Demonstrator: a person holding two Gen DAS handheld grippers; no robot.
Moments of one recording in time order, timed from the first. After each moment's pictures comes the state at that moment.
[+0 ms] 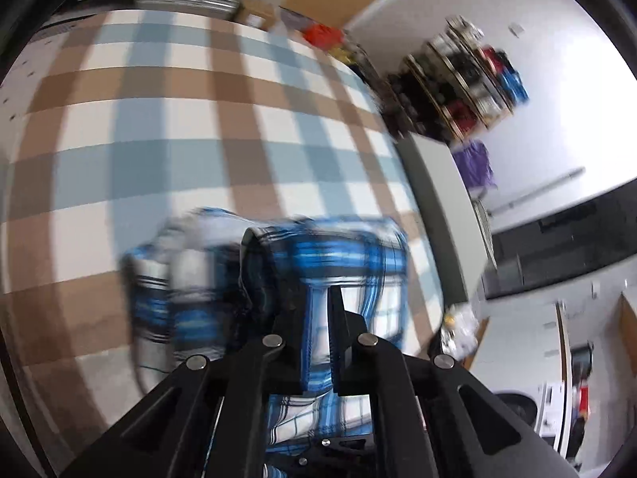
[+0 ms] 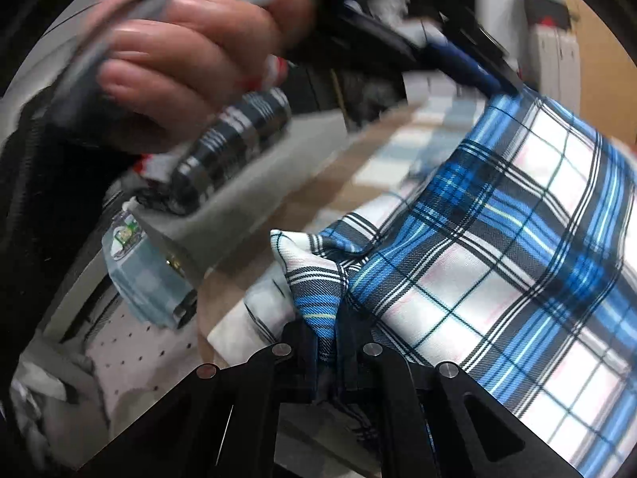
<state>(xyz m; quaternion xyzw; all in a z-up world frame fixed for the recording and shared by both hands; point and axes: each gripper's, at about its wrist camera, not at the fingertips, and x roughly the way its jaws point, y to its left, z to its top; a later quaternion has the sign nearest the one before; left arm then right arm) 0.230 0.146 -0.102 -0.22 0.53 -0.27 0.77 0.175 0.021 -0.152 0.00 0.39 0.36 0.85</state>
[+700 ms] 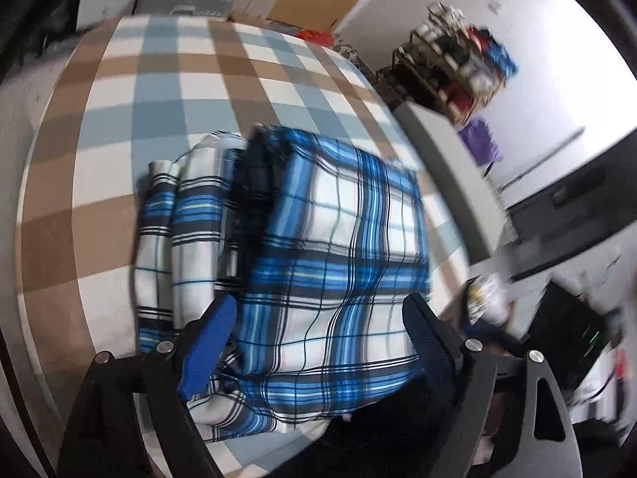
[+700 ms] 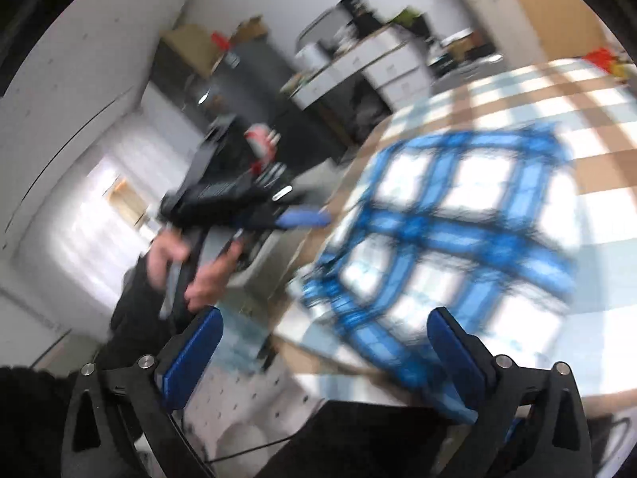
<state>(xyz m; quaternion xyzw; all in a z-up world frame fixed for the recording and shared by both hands) 0.152 0.115 -0.124 -0.14 0.51 -0.27 0.80 0.117 -0.152 -0.109 0.20 0.36 0.36 0.84</state>
